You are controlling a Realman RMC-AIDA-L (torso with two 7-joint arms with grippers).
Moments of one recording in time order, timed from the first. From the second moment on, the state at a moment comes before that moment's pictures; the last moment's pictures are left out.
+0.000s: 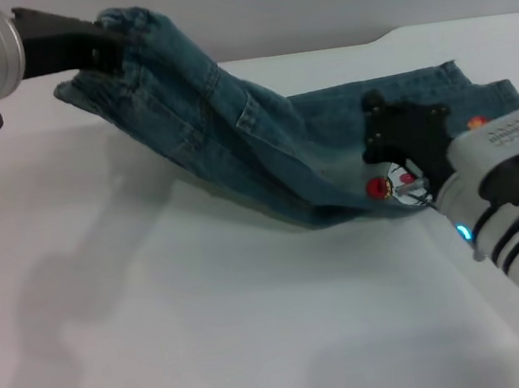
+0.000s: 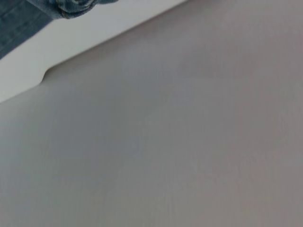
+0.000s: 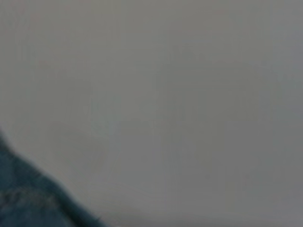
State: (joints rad) left arm -0.35 -2.06 -1.62 -1.87 2.67 -1.13 0.25; right arm 0.42 2.09 0.68 0.63 -2.11 -0.77 -0.17
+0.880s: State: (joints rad) left arm -0.31 -2.06 -1.61 -2.00 2.63 -1.12 0.26; right arm 0.61 2.09 0.59 0.60 -2.11 -0.57 0.02
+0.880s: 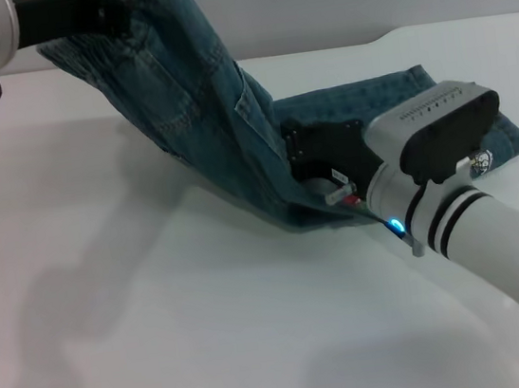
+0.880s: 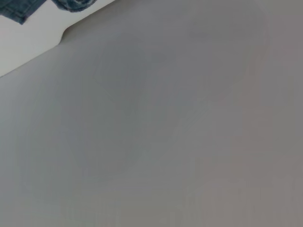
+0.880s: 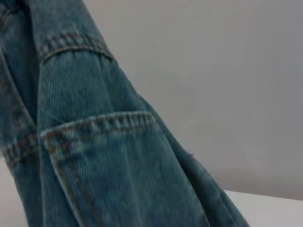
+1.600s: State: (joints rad) left arm -0.33 -2.06 -1.58 -2.00 2.55 -1.05 0.29; right arm 0.70 2.09 0.40 0.64 -2.15 -0.53 0.15
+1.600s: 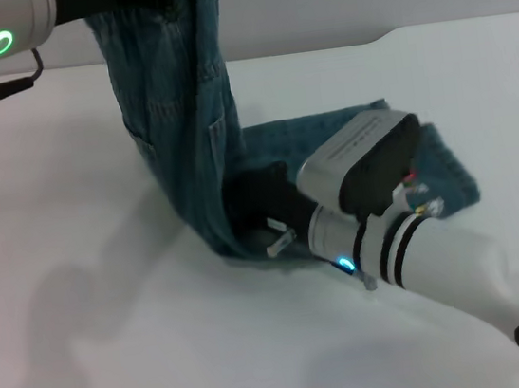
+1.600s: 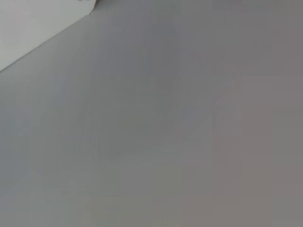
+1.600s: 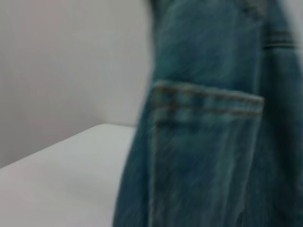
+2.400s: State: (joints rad) left arm -0.32 -2.06 -1.55 -2.00 2.53 -1.02 0.30; right arm 0.59 2.09 0.58 0.59 -2.17 -0.54 0.16
